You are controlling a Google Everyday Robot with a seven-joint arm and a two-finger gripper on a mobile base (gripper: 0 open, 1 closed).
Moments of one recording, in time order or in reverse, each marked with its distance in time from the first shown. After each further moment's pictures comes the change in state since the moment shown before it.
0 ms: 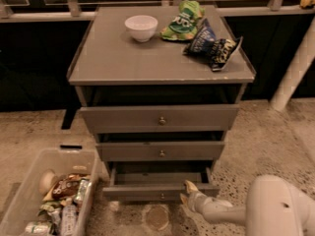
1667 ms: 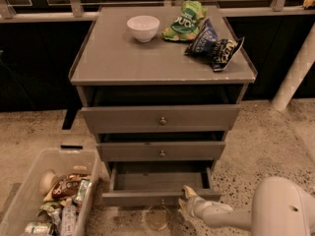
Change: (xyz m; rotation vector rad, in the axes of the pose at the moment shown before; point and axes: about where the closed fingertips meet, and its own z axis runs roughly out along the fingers) arm -0.011 0.028 -0.014 -0.057 -0.015 0.026
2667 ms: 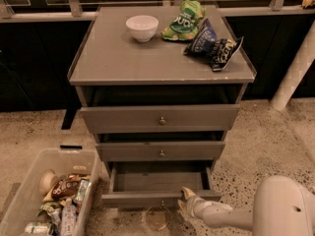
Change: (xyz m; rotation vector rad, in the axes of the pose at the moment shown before) arm -0.006 0.004 -0.008 -0.015 -0.004 -0.001
